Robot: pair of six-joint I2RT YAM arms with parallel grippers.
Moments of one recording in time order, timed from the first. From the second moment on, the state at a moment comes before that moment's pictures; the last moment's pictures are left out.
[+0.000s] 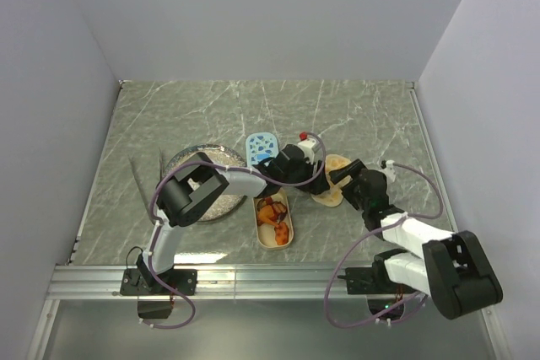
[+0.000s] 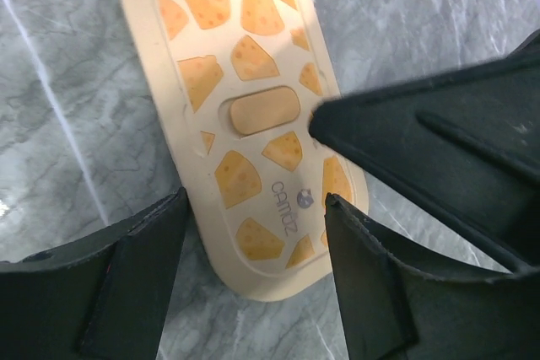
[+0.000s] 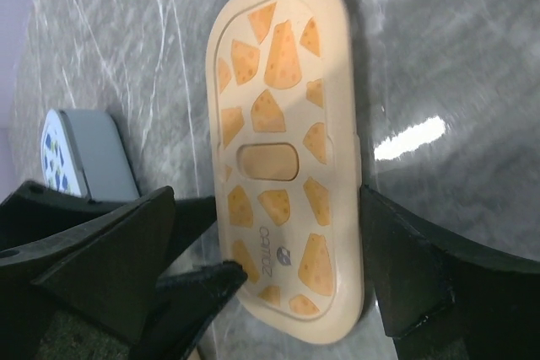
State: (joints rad) left arm -0.92 2.09 1.20 0.38 0.19 -0.51; right arm 0.26 1.12 0.21 0.34 0.11 1.04
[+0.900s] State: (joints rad) left arm -0.89 2.11 1.27 0.32 0.10 -0.44; right arm 0.37 1.30 0.26 0.46 0.21 0.83
